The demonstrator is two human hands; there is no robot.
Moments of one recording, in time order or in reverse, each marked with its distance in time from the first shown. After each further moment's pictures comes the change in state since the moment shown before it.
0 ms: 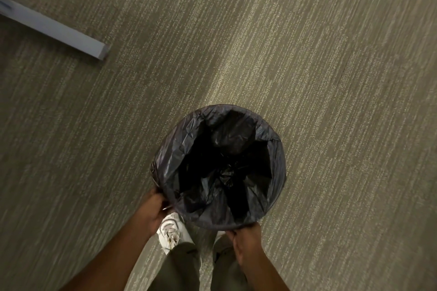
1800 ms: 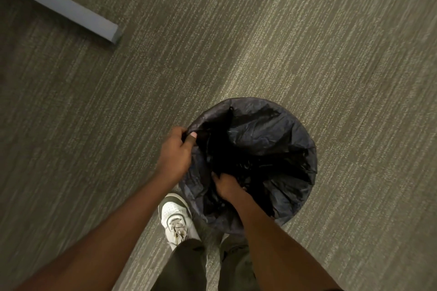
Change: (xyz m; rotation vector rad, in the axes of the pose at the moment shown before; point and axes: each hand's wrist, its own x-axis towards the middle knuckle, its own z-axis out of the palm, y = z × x) left_hand 0.000 0.091 0.056 0.708 0.210 0.758; right_hand 0.075 -0.025 0.124 -1.650 -0.331 -0.253
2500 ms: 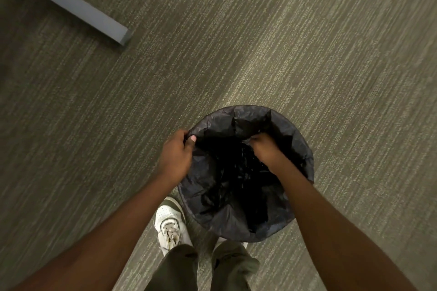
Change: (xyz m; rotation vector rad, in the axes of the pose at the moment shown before) left_hand 0.006 -0.009 0.000 0.108 0.016 0.059; right_hand -0.020 -0.021 -0.149 0.298 0.261 -0.056
